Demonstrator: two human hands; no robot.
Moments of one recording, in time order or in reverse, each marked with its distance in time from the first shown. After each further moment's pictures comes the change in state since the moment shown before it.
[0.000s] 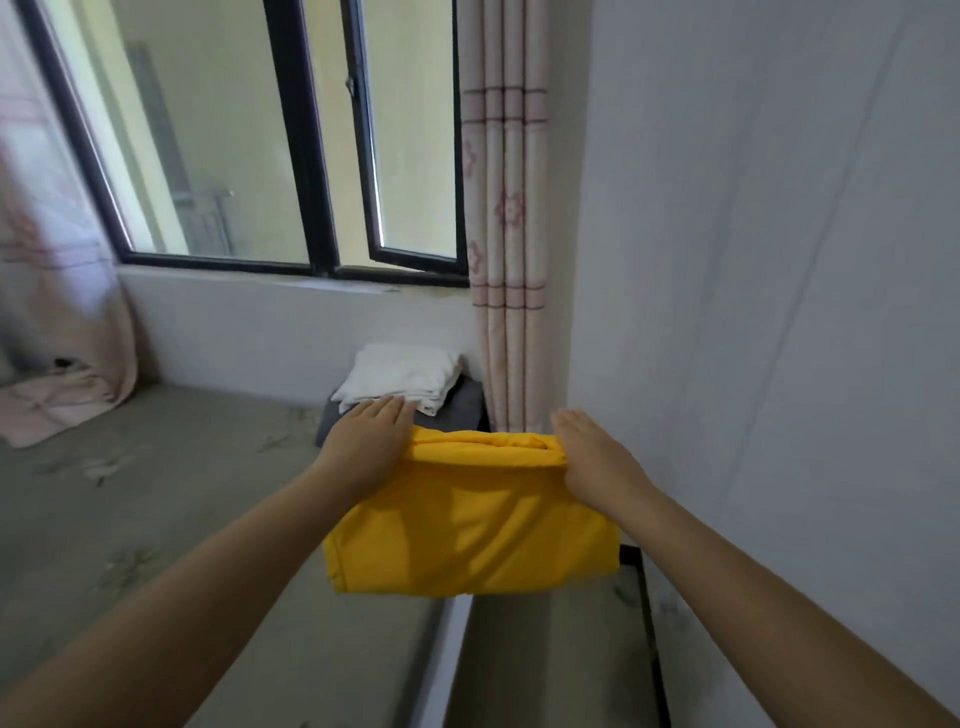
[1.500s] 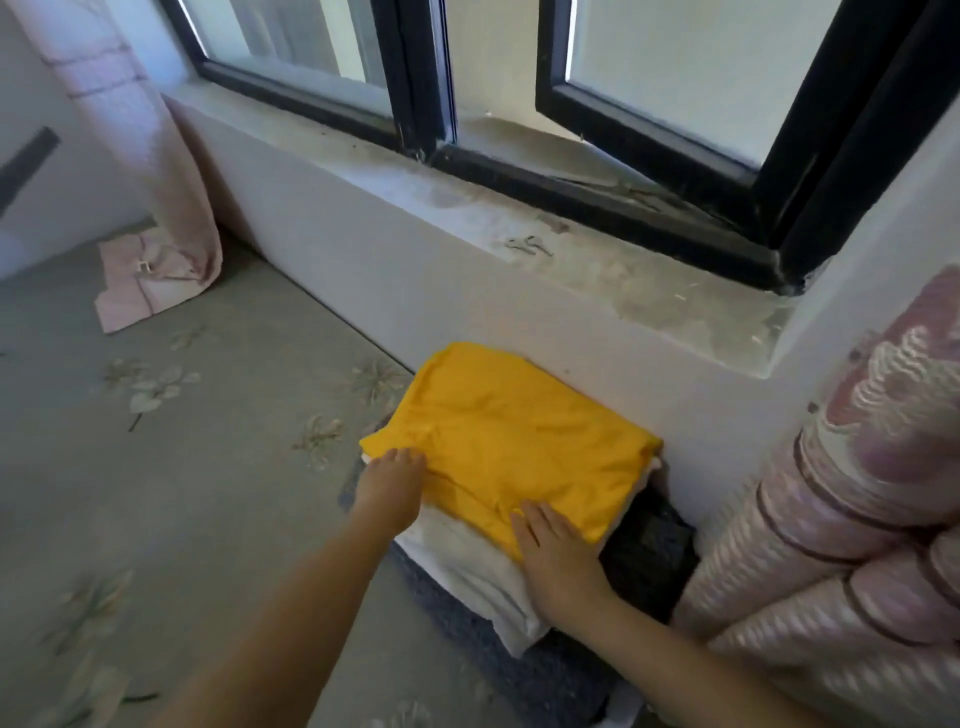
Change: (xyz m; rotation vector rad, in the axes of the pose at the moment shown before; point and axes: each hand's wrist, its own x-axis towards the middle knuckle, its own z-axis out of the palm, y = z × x) left_hand 0.503 -0.221 0.438 -0.234 -0.747 -0.562; right_hand 0.663 0.040 0.338 -0.048 -0.674 -0.571
